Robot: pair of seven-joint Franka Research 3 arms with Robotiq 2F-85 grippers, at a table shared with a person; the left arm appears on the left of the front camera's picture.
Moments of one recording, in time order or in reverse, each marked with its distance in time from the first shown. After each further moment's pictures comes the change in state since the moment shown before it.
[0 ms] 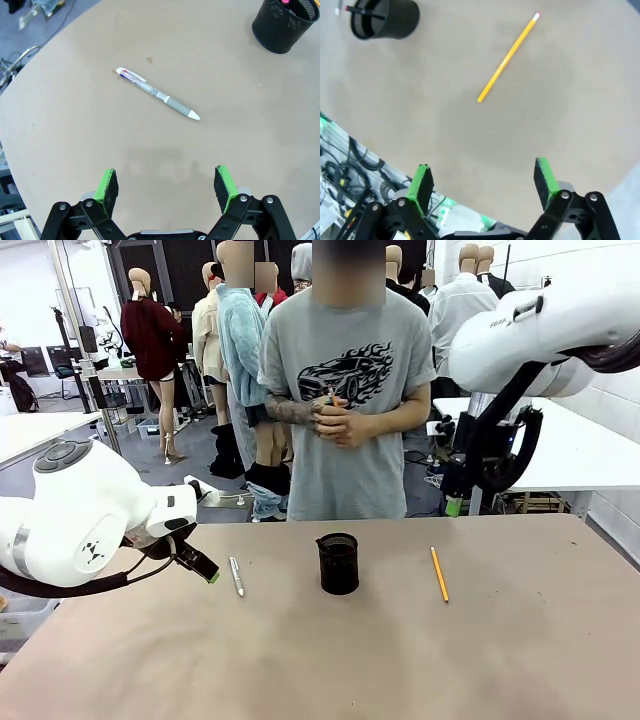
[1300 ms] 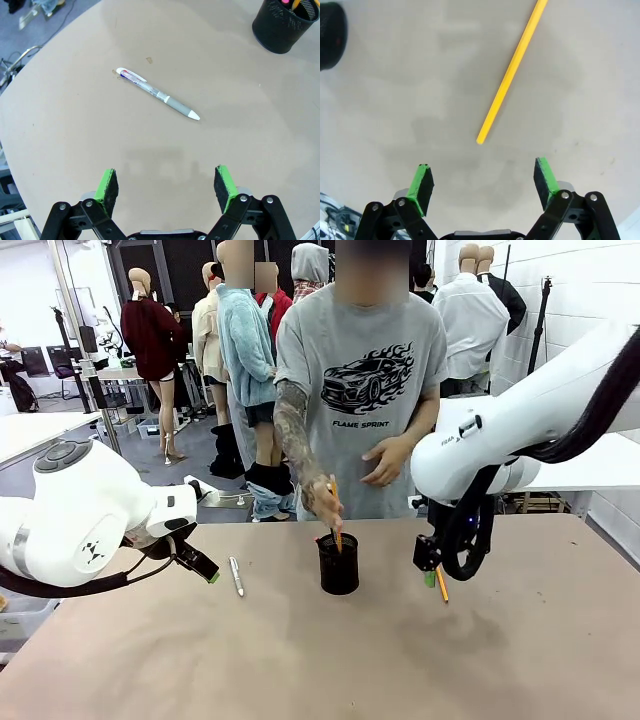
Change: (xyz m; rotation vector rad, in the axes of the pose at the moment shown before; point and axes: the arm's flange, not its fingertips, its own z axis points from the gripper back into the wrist) left arm 0.000 0.000 0.000 0.000 0.000 0.000; right arm 0.011 0.021 -0.148 -0.108 0.067 -0.190
